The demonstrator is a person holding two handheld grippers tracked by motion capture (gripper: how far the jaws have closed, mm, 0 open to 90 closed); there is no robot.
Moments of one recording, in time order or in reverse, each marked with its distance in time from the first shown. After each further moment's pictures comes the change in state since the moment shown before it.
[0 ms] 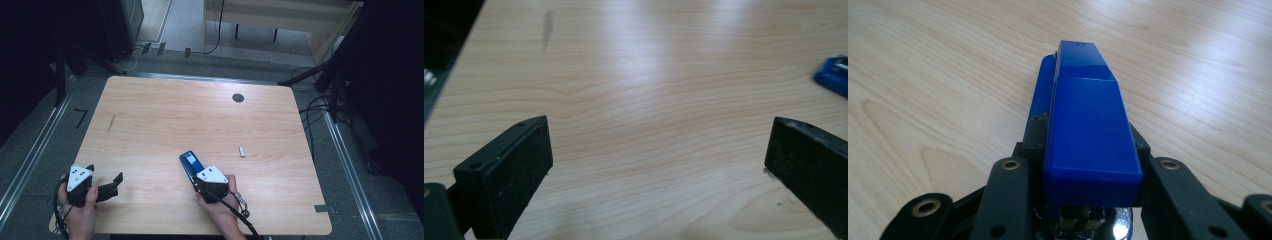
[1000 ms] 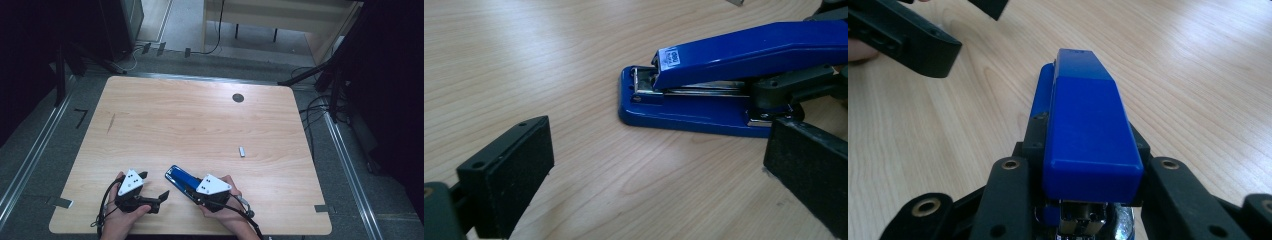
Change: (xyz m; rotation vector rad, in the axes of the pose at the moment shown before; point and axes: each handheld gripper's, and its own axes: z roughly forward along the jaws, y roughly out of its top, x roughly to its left) left arm -0.097 0.002 0.030 0.113 -0.364 0.157; right arm -0.005 -0.013 -0.011 -0.072 0.314 -0.218
